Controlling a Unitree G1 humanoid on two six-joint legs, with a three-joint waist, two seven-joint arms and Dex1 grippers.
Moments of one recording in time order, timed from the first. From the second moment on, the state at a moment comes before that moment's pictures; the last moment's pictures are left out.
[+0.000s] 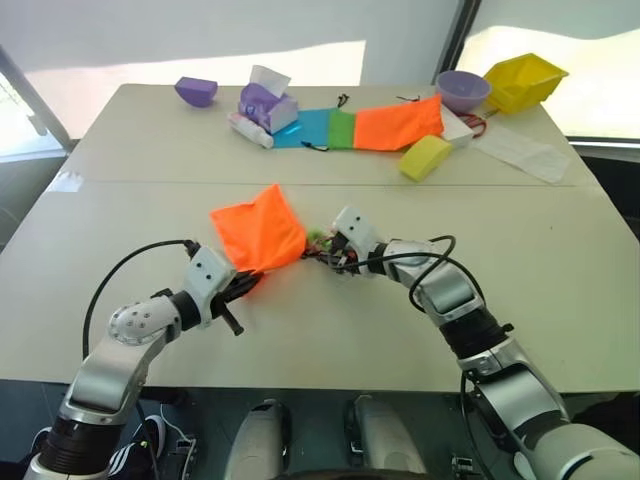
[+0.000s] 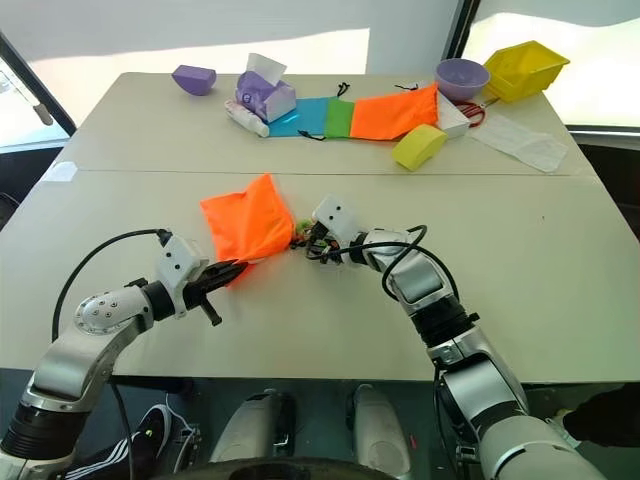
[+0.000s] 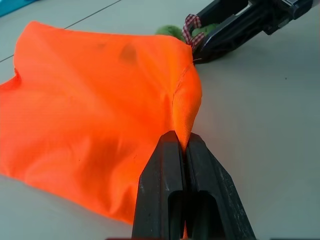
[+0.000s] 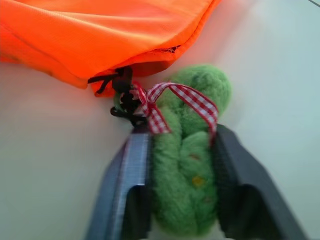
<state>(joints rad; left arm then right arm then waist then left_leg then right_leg) -0.05 0.62 -0.01 -0.37 -0.28 0.43 -0.67 -0.64 -0.33 0.33 0.19 0.11 0.53 0.67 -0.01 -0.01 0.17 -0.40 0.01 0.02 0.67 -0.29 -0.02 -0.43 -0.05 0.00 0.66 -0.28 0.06</state>
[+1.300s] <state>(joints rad) -0.49 0.60 -0.03 -0.12 -0.59 0.71 -1.02 -0.30 -0.48 0.16 -0.26 0.27 0.71 0.62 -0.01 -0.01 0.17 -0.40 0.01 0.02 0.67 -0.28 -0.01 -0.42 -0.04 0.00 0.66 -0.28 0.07</state>
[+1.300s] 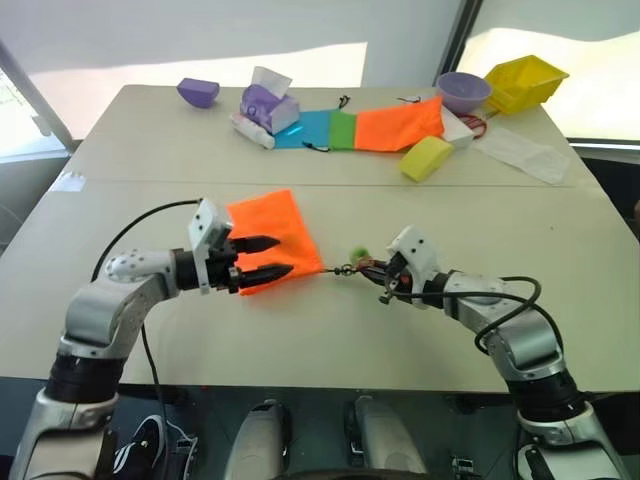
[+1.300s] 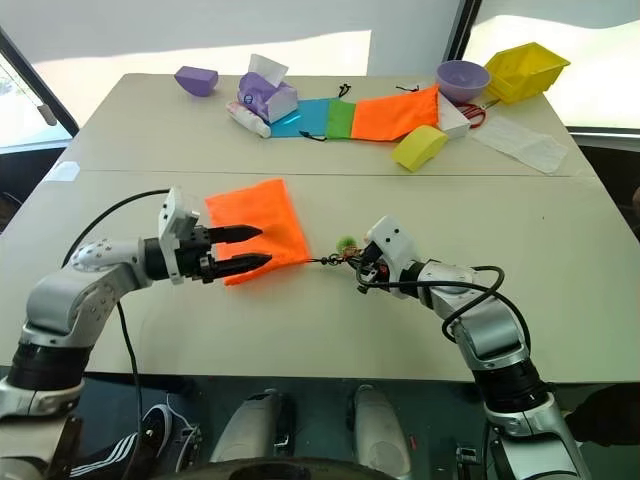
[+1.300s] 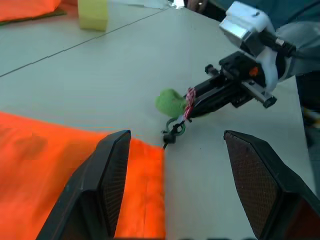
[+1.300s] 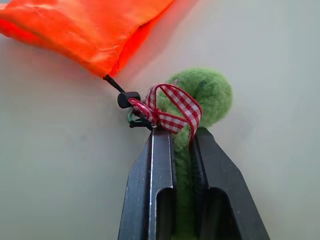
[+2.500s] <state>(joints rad) -0.94 0.32 -0.40 0.74 -0.06 0.23 -1.35 -0.28 -0.41 0.18 -0.24 0.18 0.65 0.53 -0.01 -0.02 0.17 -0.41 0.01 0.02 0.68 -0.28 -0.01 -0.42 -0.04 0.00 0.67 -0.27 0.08</state>
